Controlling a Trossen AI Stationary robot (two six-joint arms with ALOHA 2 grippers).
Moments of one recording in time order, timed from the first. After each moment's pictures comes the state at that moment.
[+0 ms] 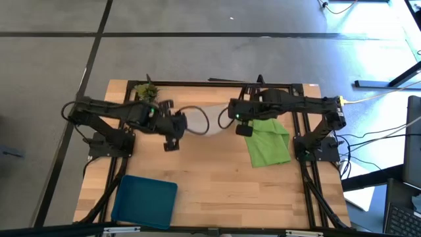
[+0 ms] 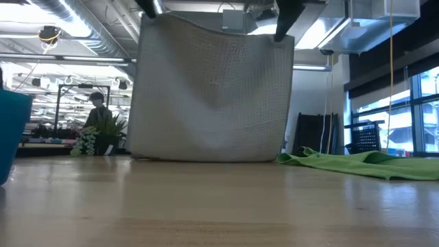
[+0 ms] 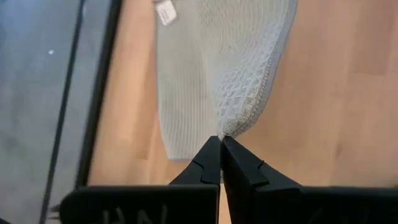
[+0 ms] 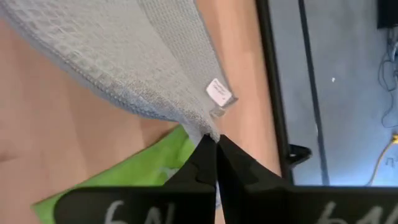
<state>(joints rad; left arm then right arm) -0.21 1.46 1.62 -1.36 -0.44 -0.28 0.02 1.71 1.87 -1.43 0.44 0.10</state>
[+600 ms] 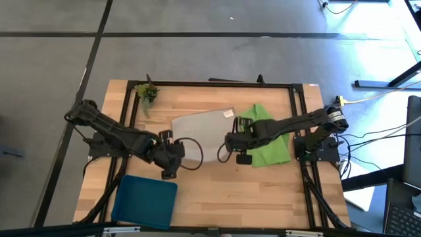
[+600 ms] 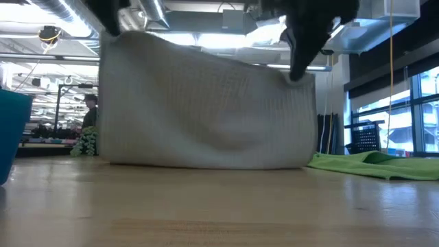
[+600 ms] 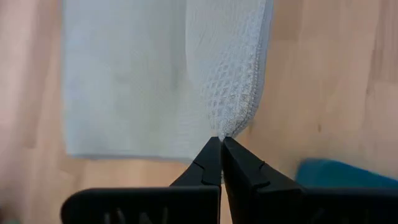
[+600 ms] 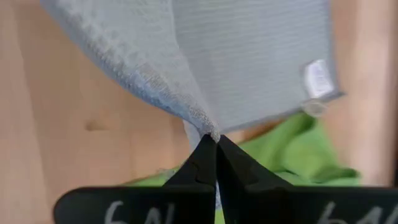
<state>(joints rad) -0.45 1.46 1.32 -1.13 -0.33 -0.58 0.19 1.71 1.47 -1.13 0.28 0.21</state>
